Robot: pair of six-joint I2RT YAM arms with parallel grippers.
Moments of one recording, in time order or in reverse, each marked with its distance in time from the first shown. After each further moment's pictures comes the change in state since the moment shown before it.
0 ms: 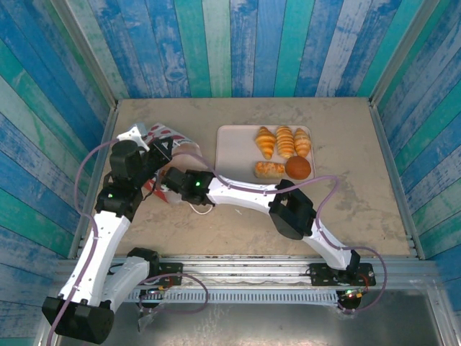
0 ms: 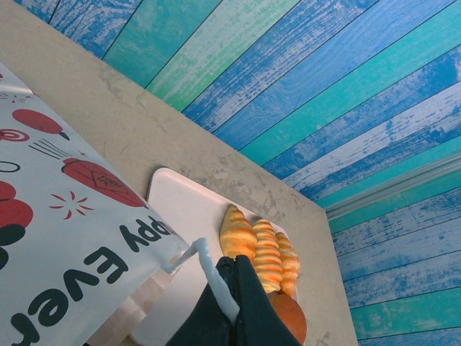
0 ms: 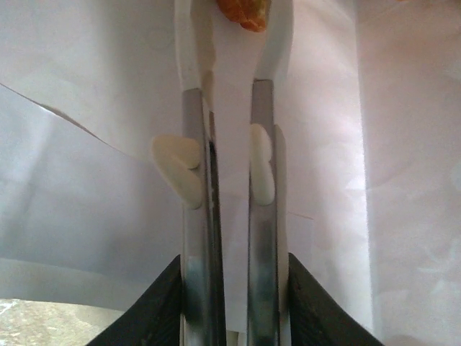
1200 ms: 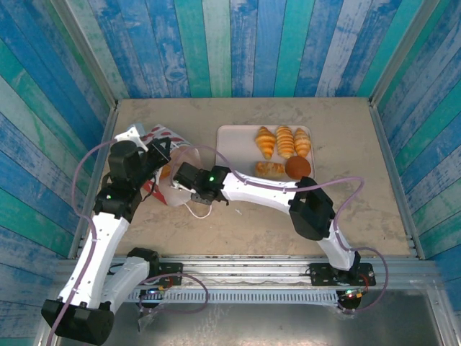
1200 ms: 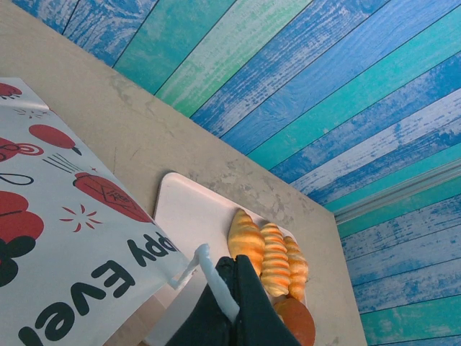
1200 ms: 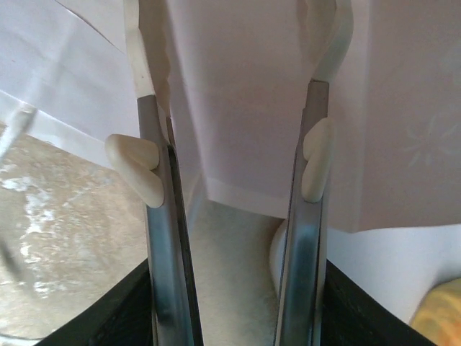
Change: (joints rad) left arm 0.000 -0.011 0.013 -0.031 -0.026 0.019; right arm -0.014 -0.179 -0.175 -0.058 -0.124 0.067
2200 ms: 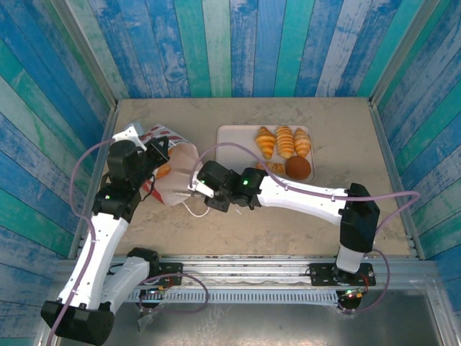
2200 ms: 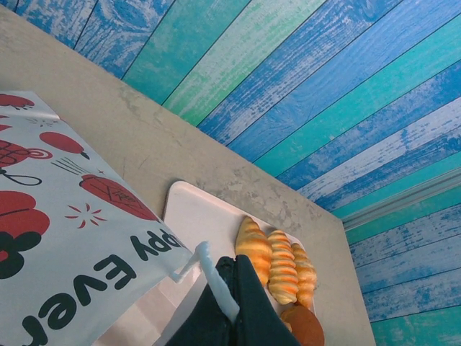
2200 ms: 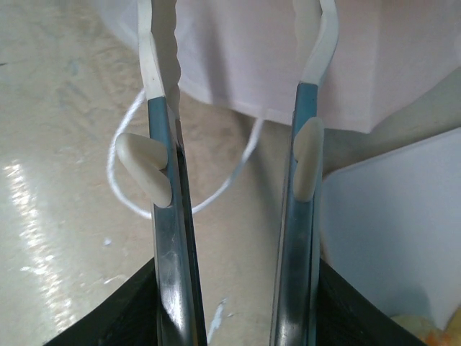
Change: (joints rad) left arm 0.000 -0.005 0.014 -0.015 -0.034 0.022; right arm -0.003 -0.365 -0.303 0.063 -0.208 0.114
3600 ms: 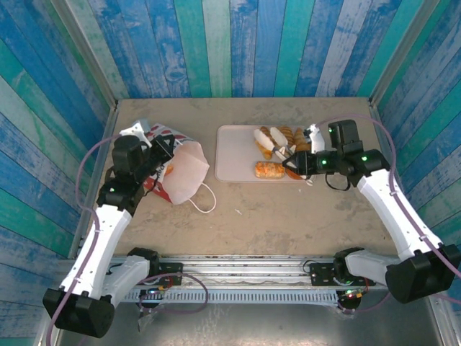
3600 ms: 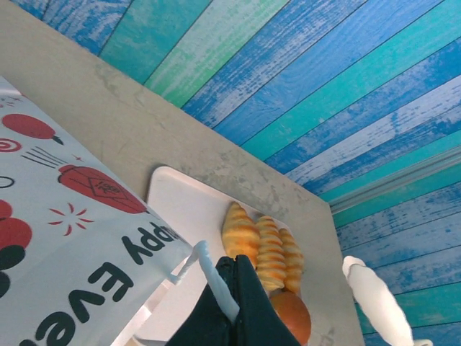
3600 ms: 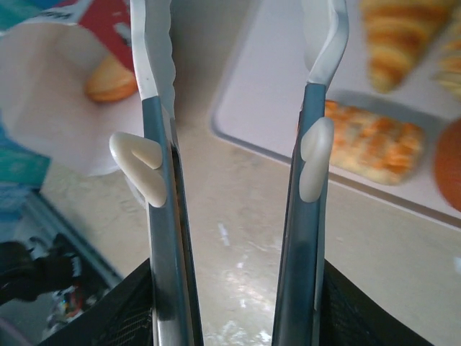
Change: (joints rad) left arm 0.000 0.068 0.004 0.040 0.060 -0.010; right arm -0.854 -0.607 -0.395 -0.099 -0.785 0.428
